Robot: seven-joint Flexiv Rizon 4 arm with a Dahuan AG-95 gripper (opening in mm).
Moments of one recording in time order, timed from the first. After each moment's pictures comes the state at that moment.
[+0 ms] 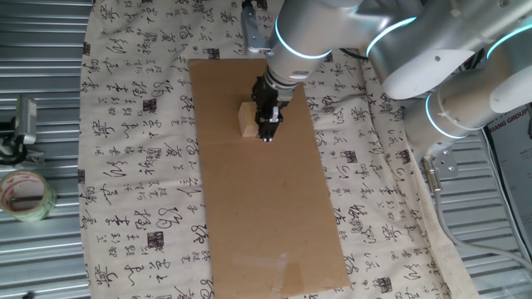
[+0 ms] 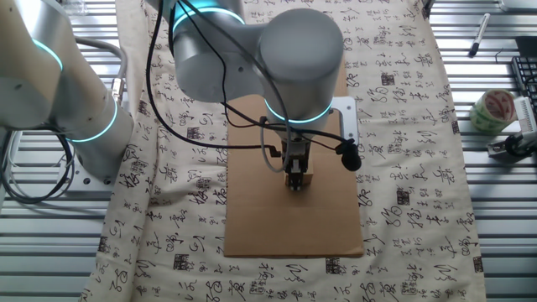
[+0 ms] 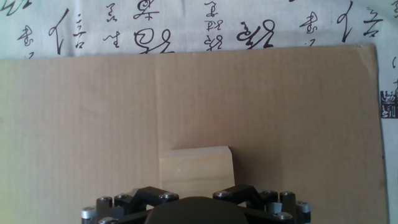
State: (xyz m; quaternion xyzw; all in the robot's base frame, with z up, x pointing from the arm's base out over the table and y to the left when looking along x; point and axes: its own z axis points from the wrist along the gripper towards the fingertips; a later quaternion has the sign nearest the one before) arm 0.414 -0.057 0.033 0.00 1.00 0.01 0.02
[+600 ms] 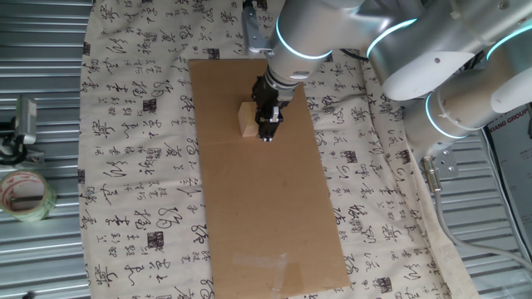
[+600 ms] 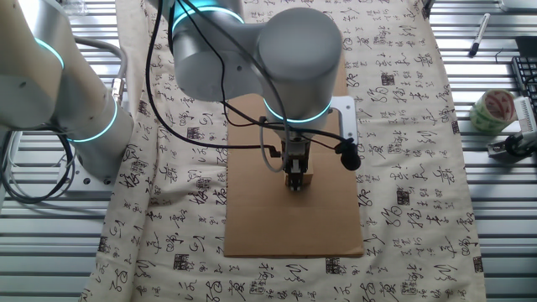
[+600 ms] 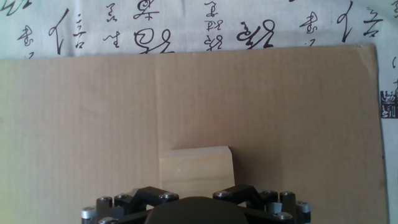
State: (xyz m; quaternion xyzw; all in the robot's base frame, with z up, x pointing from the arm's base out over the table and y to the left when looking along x) arm 0.413 -0.058 0.033 0.00 1.00 0.01 0.02
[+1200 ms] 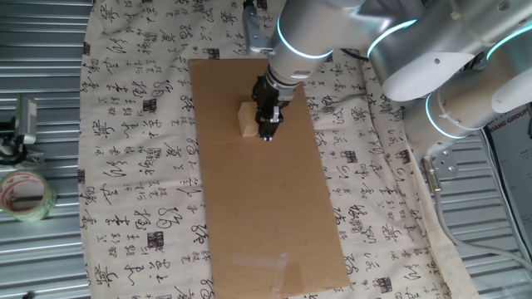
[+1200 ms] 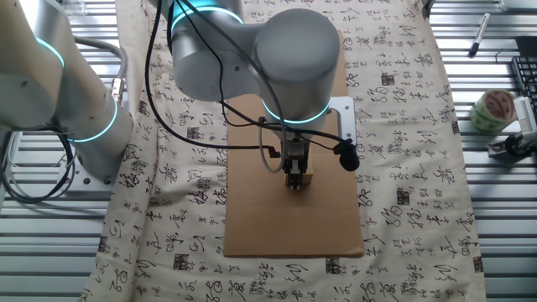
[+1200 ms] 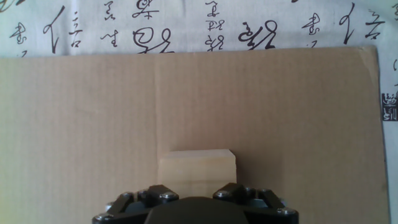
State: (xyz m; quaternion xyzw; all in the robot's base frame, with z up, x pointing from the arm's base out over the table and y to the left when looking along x) arm 0.413 -0.058 0.033 0.00 1.00 0.01 0.03
